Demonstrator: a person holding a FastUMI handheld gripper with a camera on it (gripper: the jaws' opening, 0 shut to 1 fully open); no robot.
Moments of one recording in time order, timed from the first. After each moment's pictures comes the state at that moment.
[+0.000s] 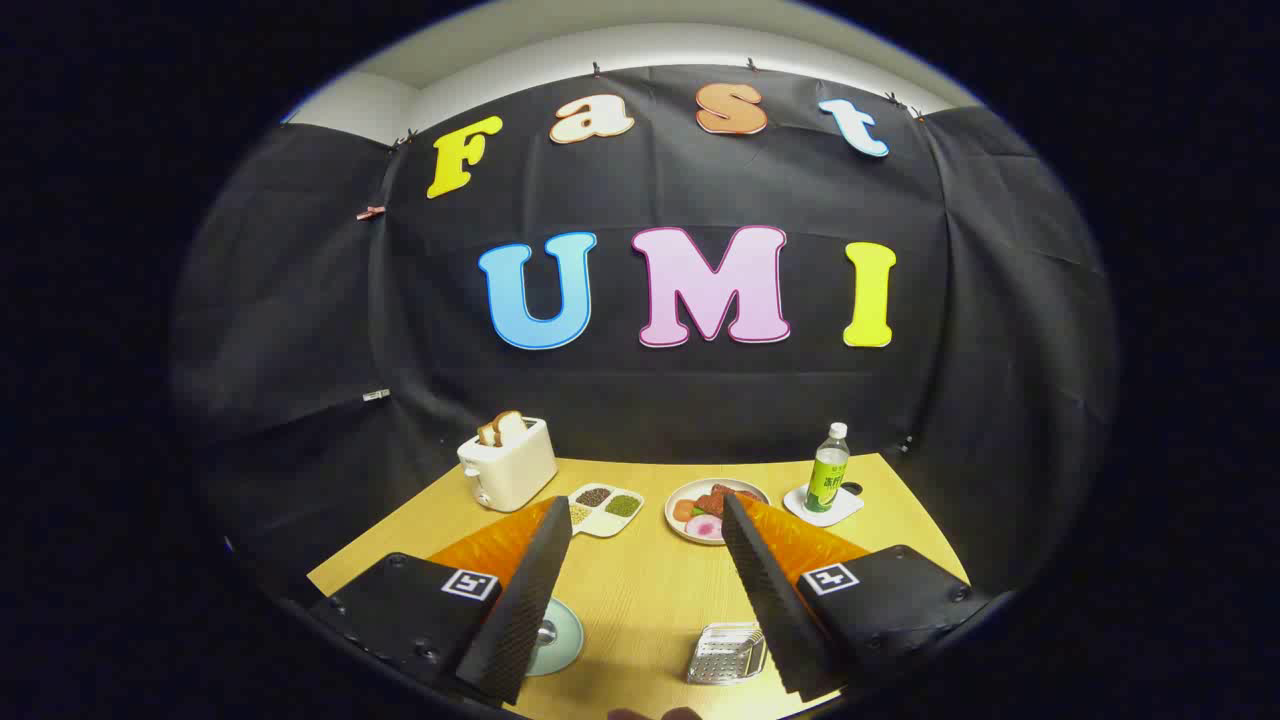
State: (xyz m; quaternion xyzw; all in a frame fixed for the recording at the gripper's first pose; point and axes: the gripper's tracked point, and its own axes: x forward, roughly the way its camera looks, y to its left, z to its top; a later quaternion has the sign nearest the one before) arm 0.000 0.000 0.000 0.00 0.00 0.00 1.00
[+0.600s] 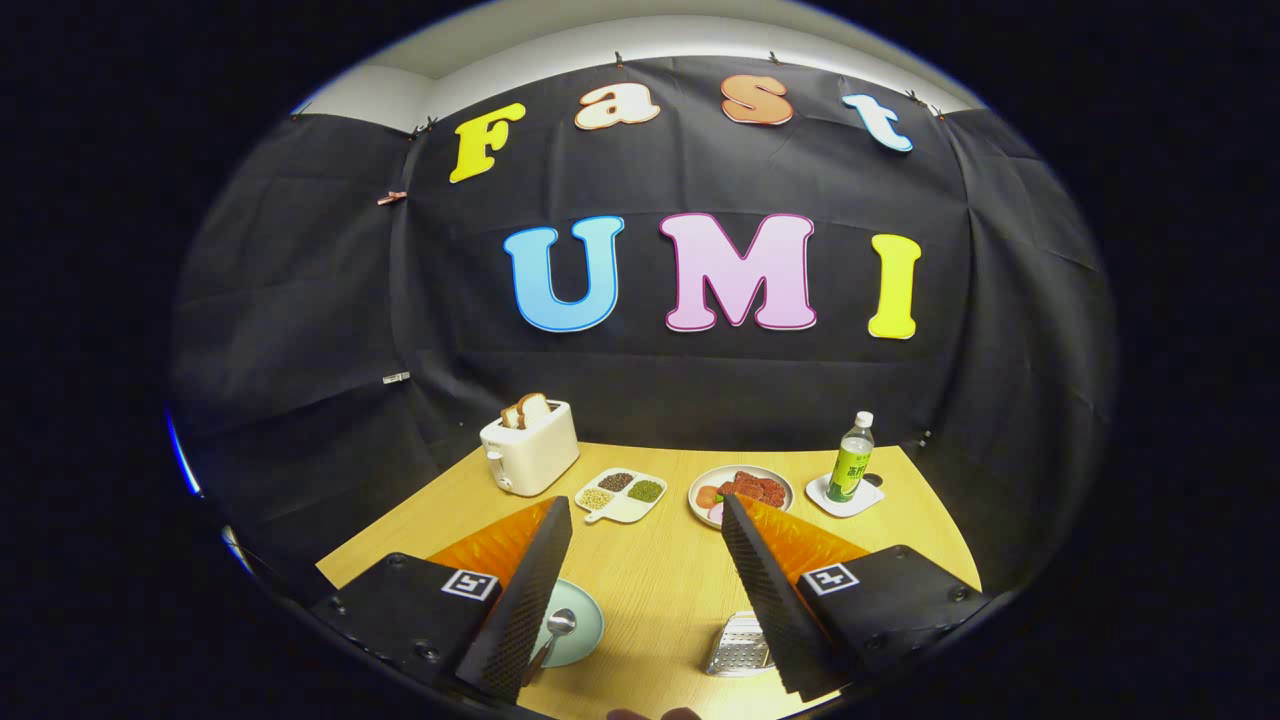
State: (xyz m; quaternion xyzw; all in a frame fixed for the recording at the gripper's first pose) arm 0.000 0.029 -0.017 -0.01 0.02 0.03 1.00
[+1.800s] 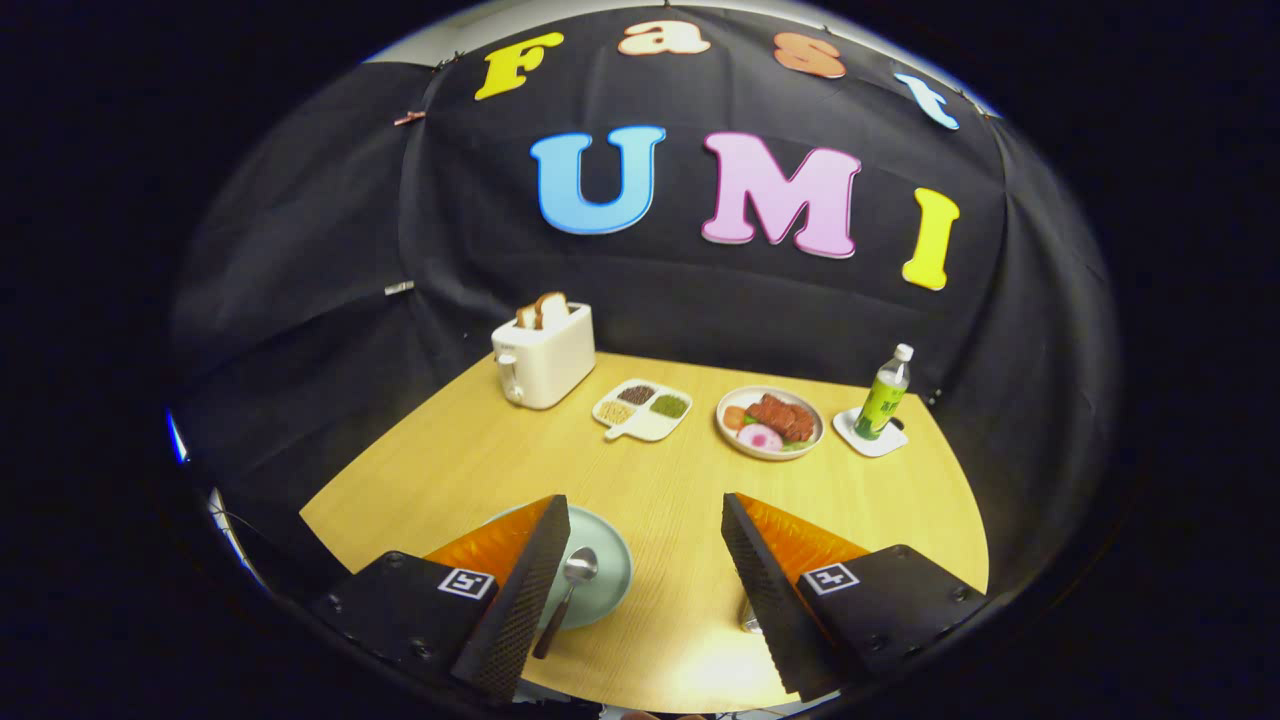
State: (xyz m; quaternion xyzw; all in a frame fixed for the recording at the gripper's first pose) arm 0.017 0.091 -0.136 -0.05 0.17 0.03 0.98
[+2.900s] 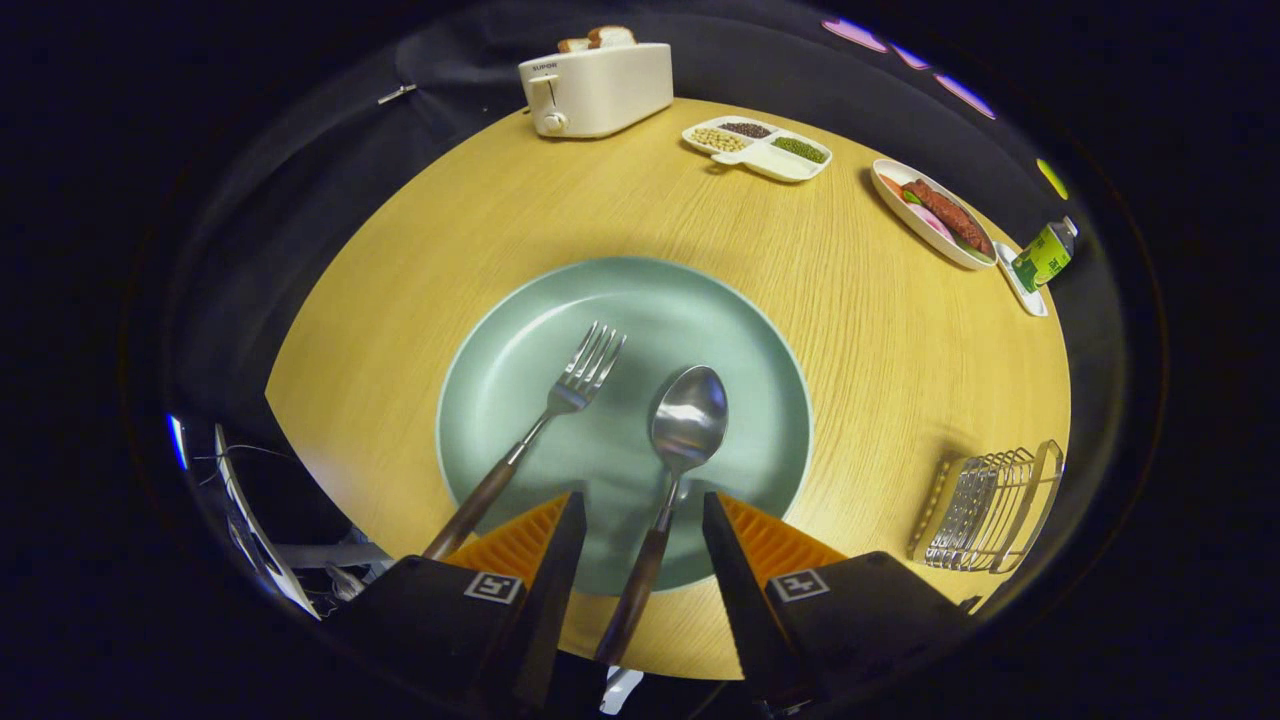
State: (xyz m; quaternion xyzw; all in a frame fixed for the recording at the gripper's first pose) arm 0.050 0.150 -0.347 -0.08 0.50 0.06 0.86
